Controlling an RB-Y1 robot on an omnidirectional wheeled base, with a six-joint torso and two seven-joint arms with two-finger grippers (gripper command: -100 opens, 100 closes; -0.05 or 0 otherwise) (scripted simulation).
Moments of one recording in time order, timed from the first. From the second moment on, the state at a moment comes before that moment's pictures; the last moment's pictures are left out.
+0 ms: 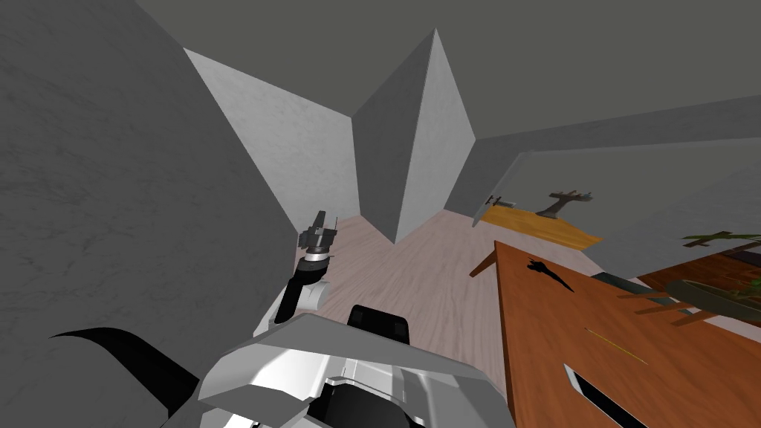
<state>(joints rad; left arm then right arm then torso) 0.48 0.03 -0.04 -2.30 -0.02 -0.52 0.01 0.51 -0.77 -0.03 -0.79 1.00 0.28 -0.19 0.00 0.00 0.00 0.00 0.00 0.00</state>
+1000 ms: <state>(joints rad) 0.48 0.03 -0.04 -2.30 -0.02 -0.52 0.01 0.59 -0.83 0.02 -0.81 1.24 0.24 -0.11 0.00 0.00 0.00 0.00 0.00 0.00</state>
